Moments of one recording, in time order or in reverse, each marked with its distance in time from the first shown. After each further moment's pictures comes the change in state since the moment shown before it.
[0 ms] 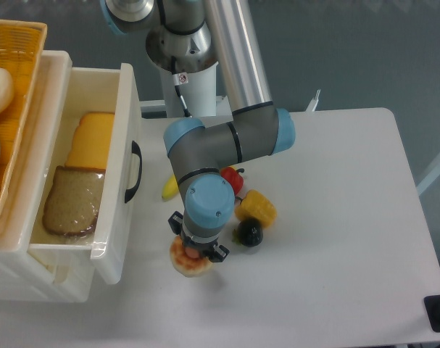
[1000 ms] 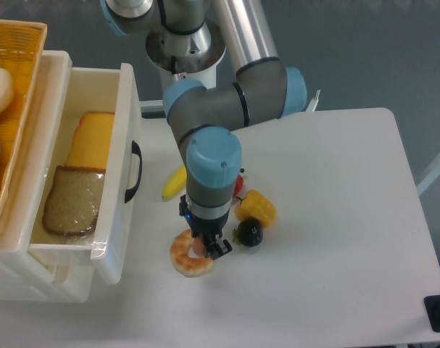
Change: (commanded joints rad) arm 0.005 0.149 0.015 -0.009 -0.012 0.381
